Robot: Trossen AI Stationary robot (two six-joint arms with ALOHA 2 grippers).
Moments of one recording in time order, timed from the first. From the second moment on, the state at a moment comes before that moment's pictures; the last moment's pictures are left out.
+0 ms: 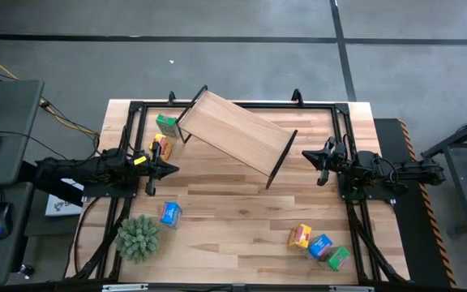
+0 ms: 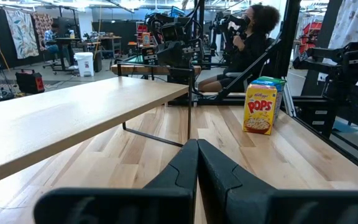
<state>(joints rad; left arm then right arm) -0.01 0.01 0.01 0.01 -0.01 0.00 0.04 0.01 0.01 0.07 0.37 0.16</state>
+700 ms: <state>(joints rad) -0.01 0.01 0.01 0.01 -0.01 0.00 0.04 0.01 0.01 0.39 0.57 1.10</state>
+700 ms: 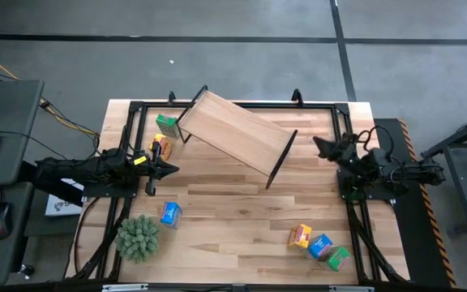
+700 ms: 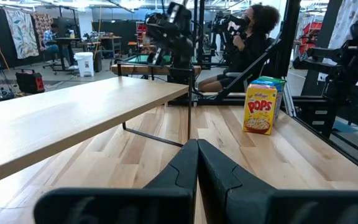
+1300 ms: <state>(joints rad) -0.01 0.01 0.01 0.01 -0.01 0.00 0.10 0.69 0.65 0.41 0.29 0.81</state>
